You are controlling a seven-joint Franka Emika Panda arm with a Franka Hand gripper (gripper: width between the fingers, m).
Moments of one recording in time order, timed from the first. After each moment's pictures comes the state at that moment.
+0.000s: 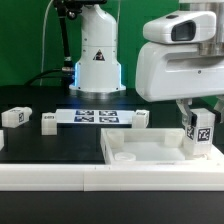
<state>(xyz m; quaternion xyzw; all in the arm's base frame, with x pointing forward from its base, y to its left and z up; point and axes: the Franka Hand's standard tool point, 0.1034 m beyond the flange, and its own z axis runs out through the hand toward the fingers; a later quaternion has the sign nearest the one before) 0.624 0.120 0.084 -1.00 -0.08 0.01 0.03</state>
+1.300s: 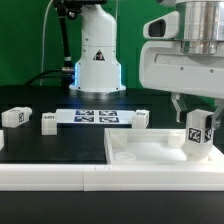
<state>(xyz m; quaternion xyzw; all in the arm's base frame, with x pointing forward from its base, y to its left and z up) 0.625 0.113 0.082 -0.92 0.39 -0.02 0.02</state>
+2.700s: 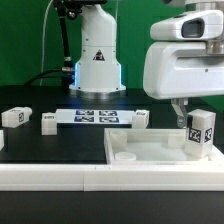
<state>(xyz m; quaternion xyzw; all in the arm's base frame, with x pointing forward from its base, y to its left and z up) 0.623 0.126 0.082 -0.99 -0.17 -0.03 0.01</state>
